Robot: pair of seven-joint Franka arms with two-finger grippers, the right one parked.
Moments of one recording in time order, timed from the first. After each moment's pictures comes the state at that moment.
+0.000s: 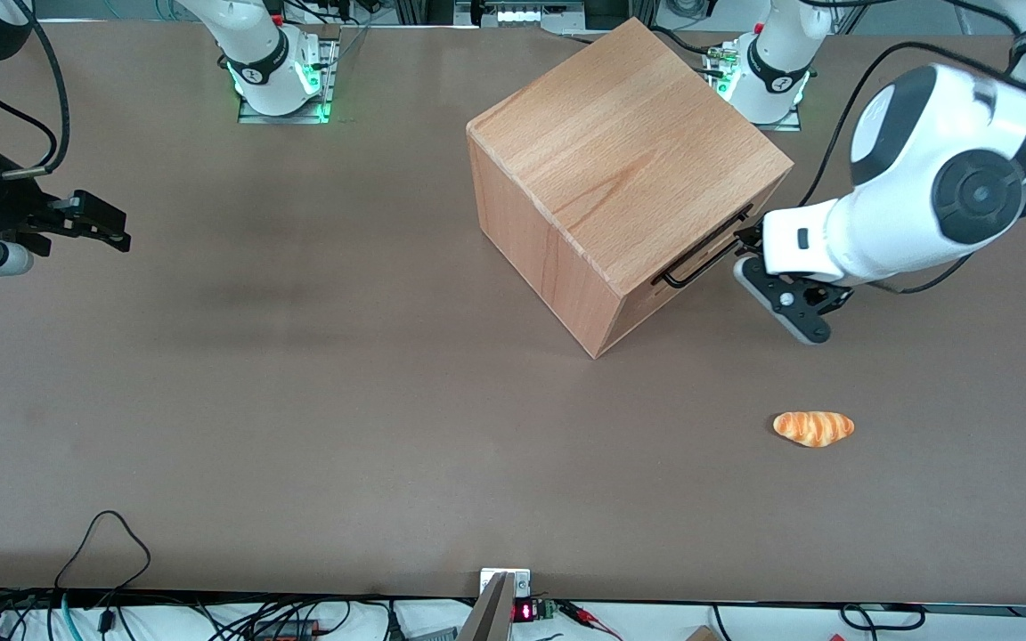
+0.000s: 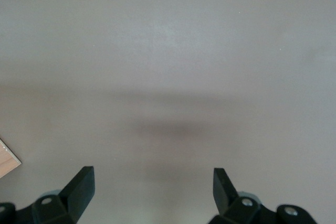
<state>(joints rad) 0.00 0.31 -0.30 -1.53 -0.04 1.60 0.51</state>
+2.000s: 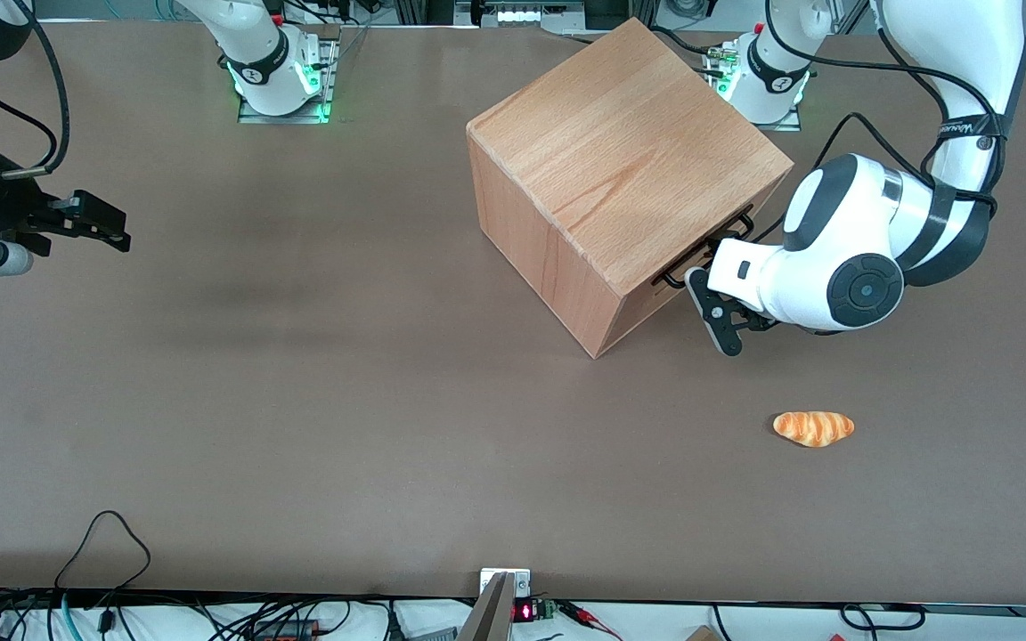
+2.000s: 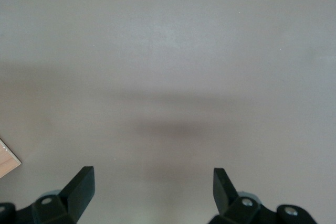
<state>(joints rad) -0.01 0.43 -0.32 -1.57 -0.05 1.61 0.73</state>
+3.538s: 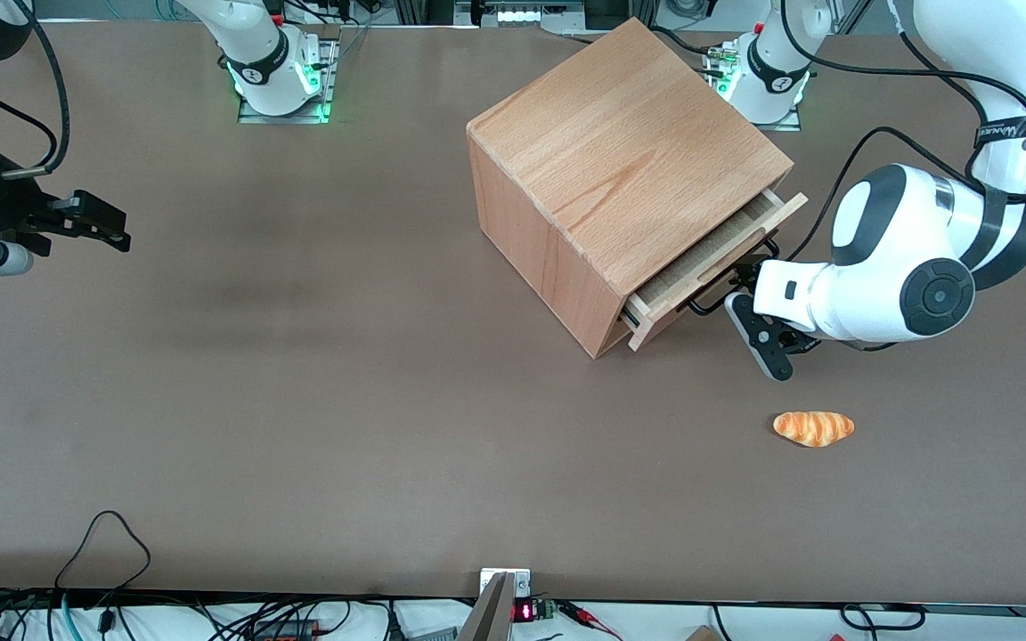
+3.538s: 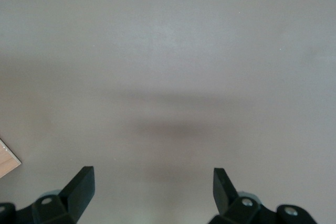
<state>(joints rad) 0.07 0.43 -0.32 -1.57 -0.05 1.70 0.73</state>
